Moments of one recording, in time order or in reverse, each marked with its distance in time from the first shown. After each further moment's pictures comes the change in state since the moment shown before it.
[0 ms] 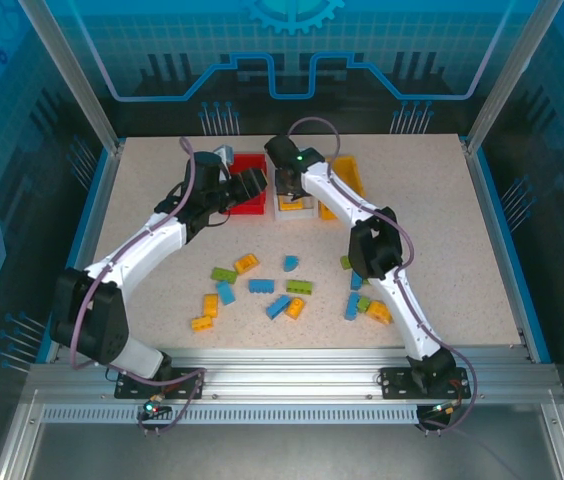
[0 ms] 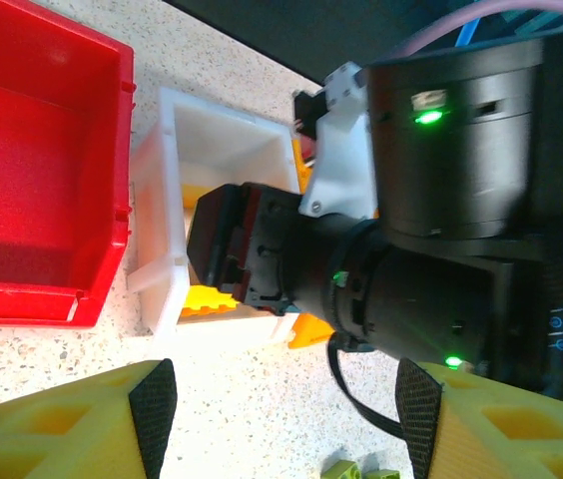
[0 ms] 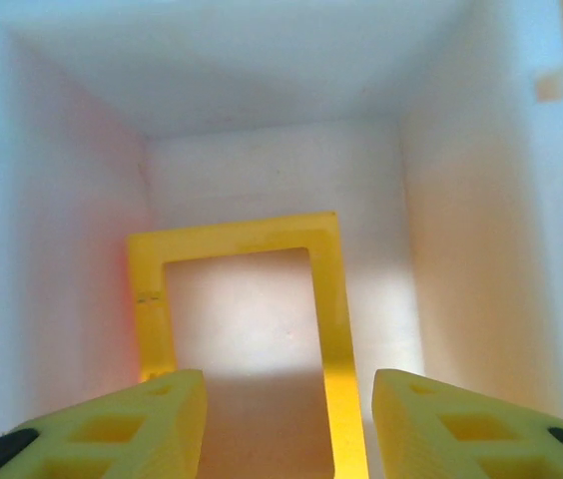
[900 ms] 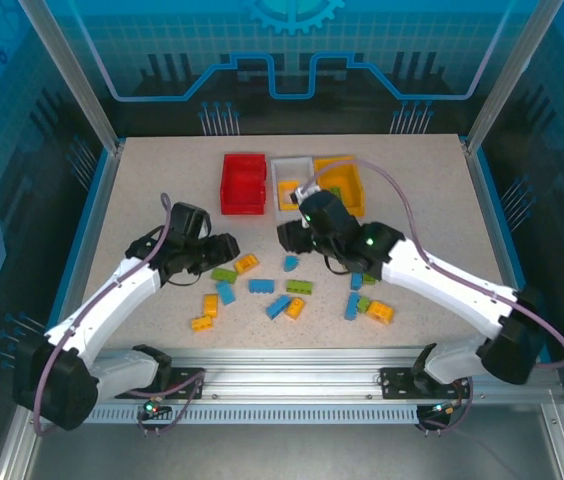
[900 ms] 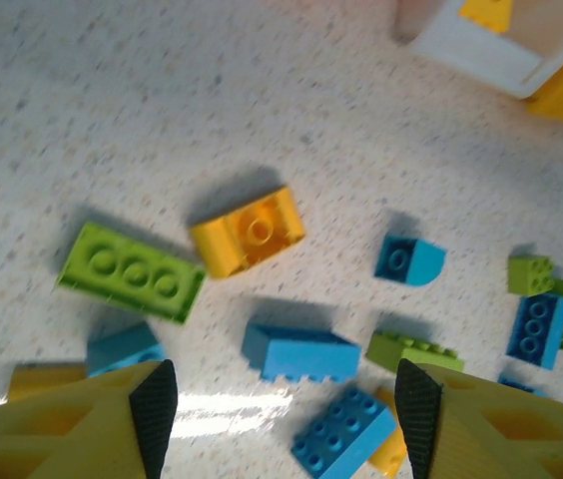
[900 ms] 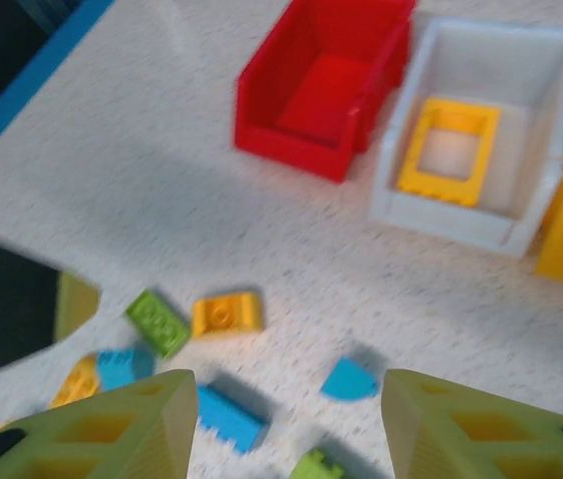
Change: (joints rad) left arm -0.014 -0.364 -0.280 -0.550 -0.059 -0.030; right arm 0.304 -1.214 -1.300 0.511 -0.116 -0.147
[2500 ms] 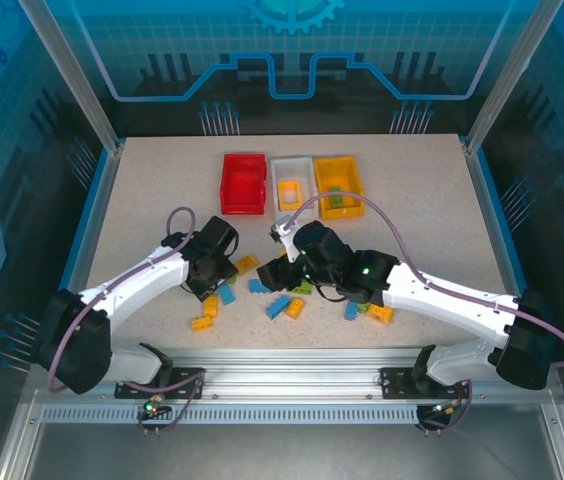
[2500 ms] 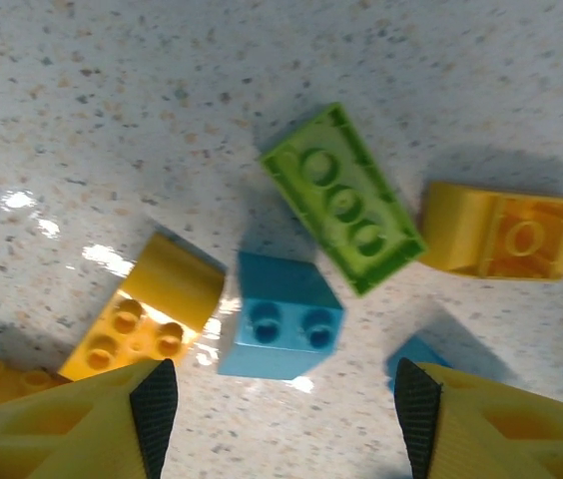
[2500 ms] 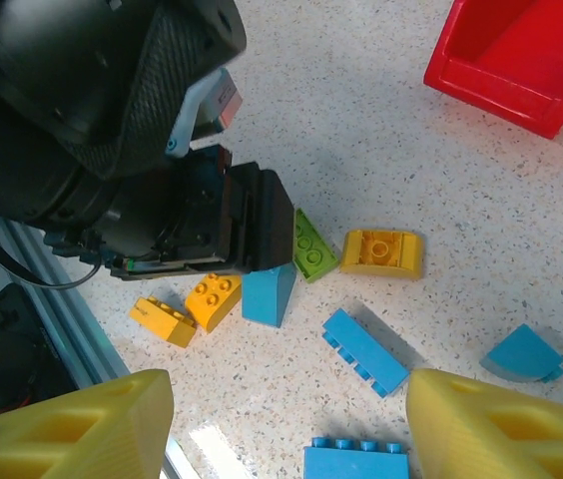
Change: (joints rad) left arm -0.142 0.220 0.005 -0.179 -0.240 -0.484; right arm 0.130 -0.039 -0.135 0.152 -0.153 -0.040
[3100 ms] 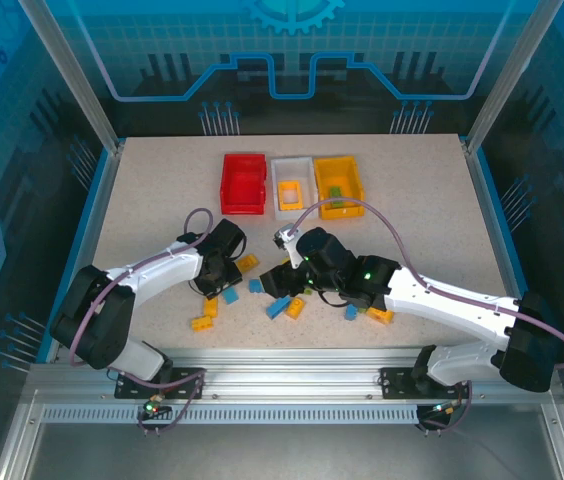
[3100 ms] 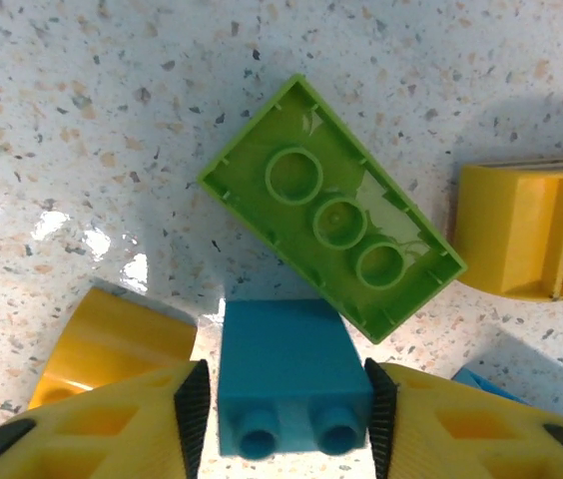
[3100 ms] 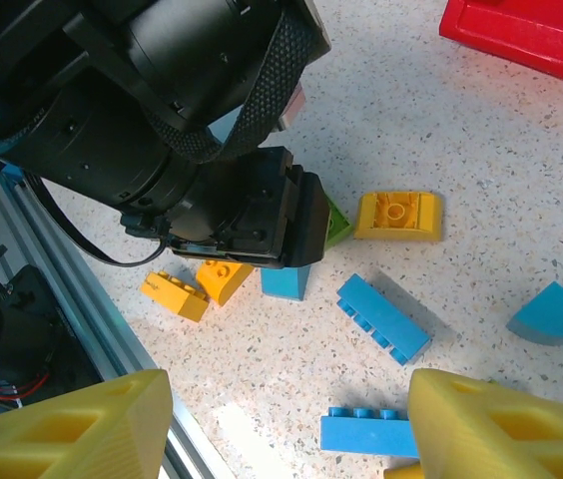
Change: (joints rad) left arm 0.000 0.140 -0.016 0.113 0.038 0.148; right arm 0.000 -0.022 -0.066 0.021 -0.039 0.053
